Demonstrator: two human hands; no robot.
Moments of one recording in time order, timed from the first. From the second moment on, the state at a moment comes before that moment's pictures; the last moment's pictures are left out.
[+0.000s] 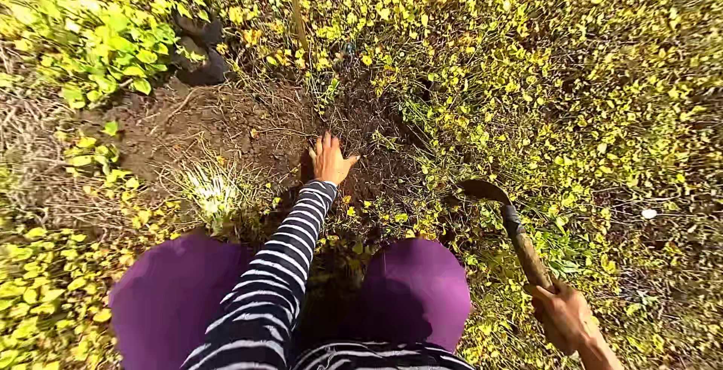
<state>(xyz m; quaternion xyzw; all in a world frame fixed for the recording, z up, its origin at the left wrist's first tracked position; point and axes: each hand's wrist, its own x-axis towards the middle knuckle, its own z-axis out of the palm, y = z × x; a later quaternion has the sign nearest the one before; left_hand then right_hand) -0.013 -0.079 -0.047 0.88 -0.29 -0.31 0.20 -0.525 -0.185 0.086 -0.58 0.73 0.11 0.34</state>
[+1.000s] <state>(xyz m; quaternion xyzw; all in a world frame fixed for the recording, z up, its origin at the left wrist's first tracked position) -0.148 -0.076 -0.086 0.72 -0.52 -0.45 0.06 -0.381 -0.144 0.059 -0.57 0.65 -0.05 0.50</state>
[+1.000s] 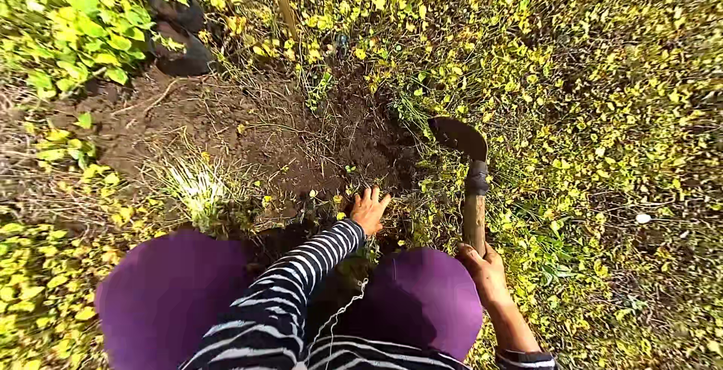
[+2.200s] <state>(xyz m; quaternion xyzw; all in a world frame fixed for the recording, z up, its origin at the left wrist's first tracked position) 0.112 -0.187 -0.049 0.91 -0.27 -0.31 -0.04 -0.228 -0.161 0.013 -0.48 0.60 -0.05 0.64</state>
